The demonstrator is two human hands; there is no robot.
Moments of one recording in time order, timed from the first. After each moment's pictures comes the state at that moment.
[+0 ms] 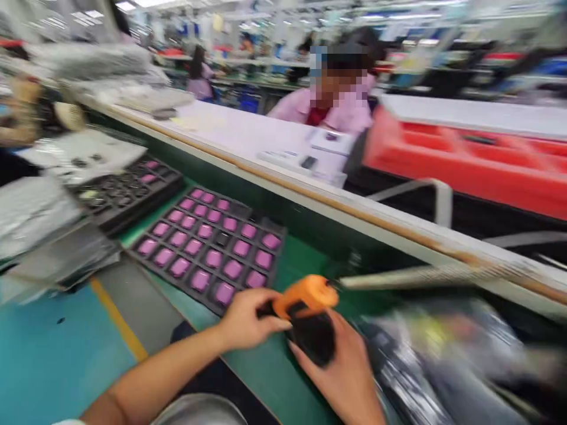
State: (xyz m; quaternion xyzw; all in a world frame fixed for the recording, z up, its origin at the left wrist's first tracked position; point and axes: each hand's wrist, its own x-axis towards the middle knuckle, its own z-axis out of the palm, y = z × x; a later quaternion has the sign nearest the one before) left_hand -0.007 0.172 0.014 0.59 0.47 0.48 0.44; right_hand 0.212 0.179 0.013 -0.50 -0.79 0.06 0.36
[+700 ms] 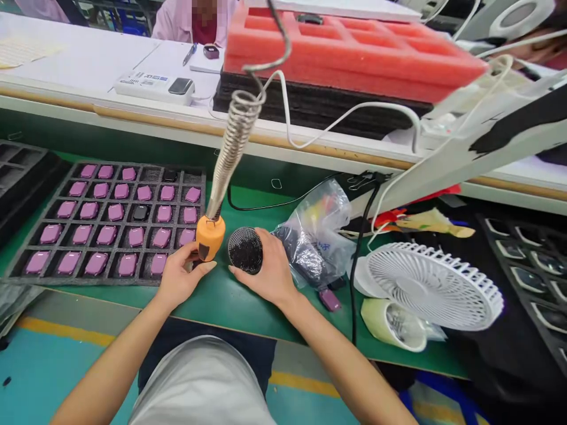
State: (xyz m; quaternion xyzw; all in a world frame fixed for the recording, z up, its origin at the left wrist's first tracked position) left_hand -0.018 0.173 0.006 0.59 0.47 0.45 0.48; right_hand 0.231 0.159 0.004 -0.59 -0.72 0.10 0.34
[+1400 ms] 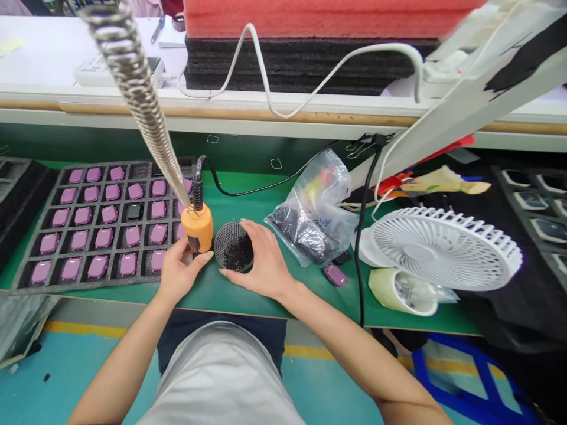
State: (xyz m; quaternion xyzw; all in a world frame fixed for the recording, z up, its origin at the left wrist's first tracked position) left_hand -0.024 0.173 0.002 0.60 0.48 0.44 0.47; right_hand 0.213 0.146 0.013 -0.56 -0.73 0.15 0.35
